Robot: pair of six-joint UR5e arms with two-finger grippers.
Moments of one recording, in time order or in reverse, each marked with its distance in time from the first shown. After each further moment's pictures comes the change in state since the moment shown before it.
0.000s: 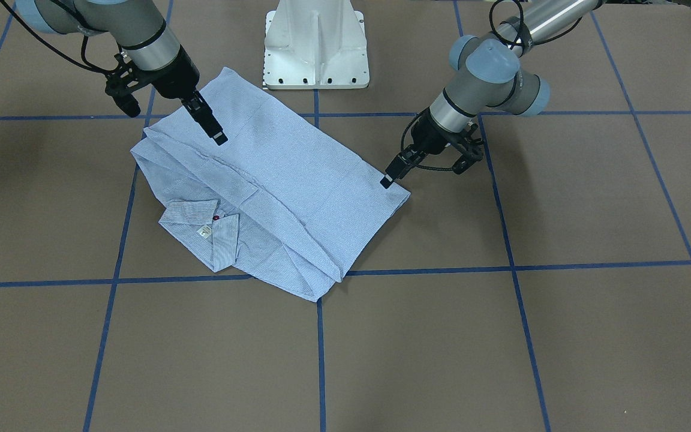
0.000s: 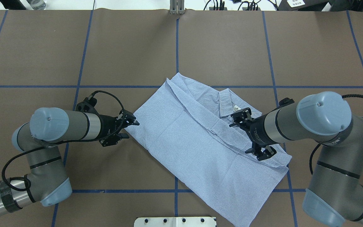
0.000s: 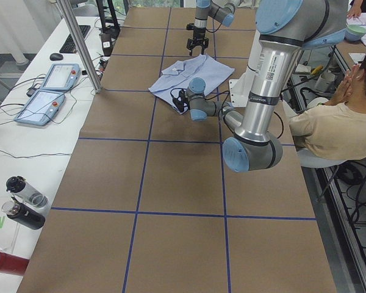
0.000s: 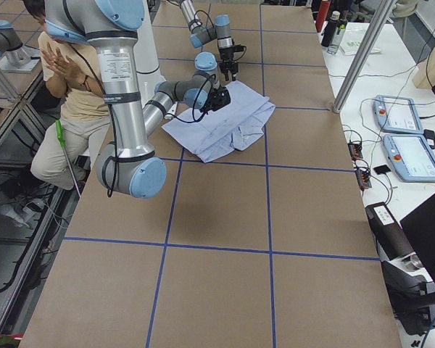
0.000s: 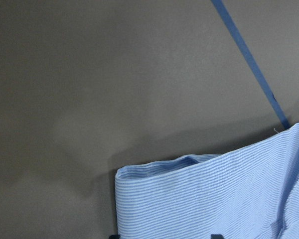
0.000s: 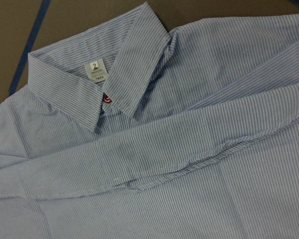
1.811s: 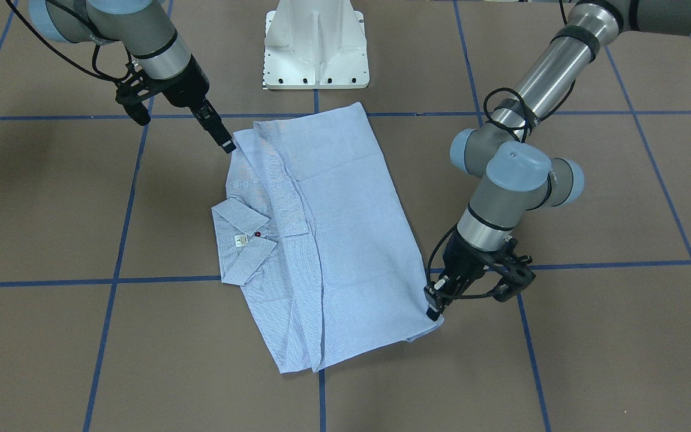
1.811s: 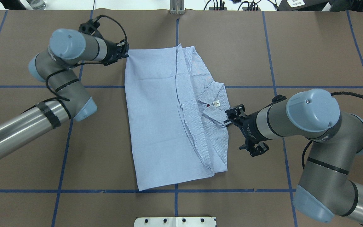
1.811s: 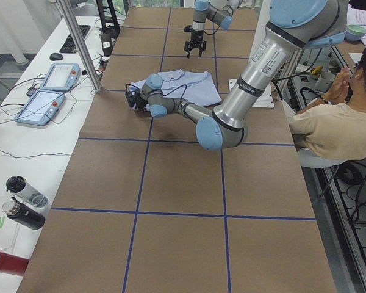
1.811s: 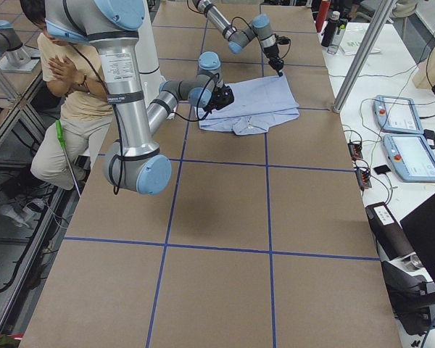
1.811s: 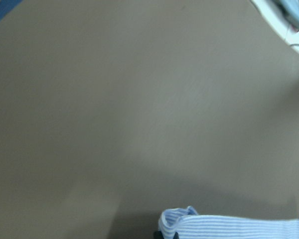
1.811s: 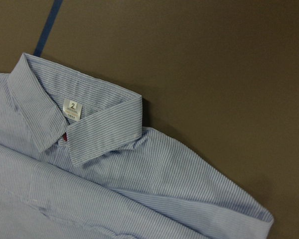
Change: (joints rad) left arm -0.319 -0.417 0.572 -0.049 0.028 0.424; right arm -0.001 0.045 -0.034 0.000 -0.022 -0.001
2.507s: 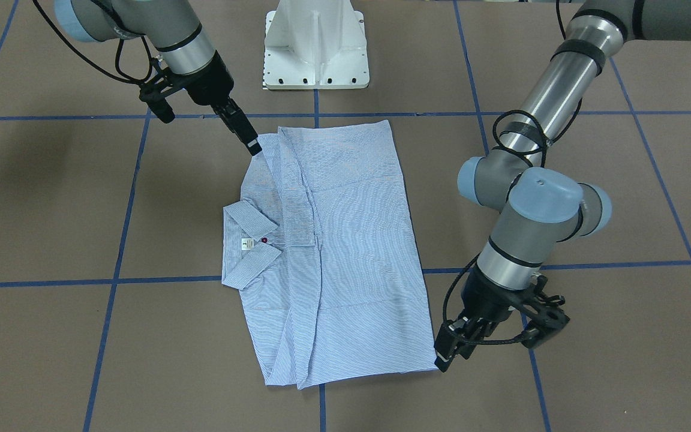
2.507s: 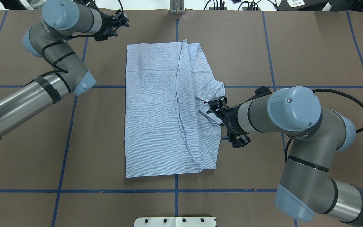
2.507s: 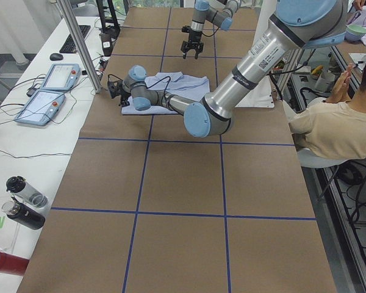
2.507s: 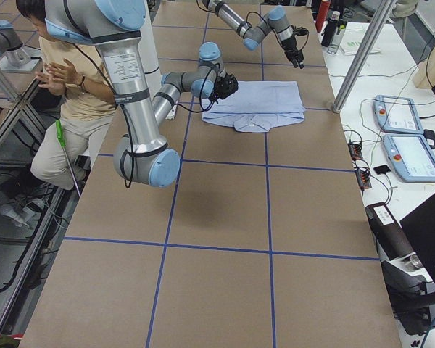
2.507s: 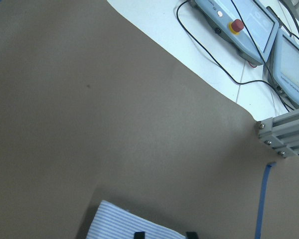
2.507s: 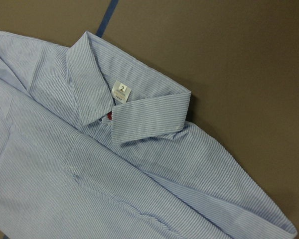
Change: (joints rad) left arm -0.107 -0.026 0.021 -0.023 -0.065 0.100; right arm -0.032 0.121 -0.047 -0.001 -0.087 -0.023
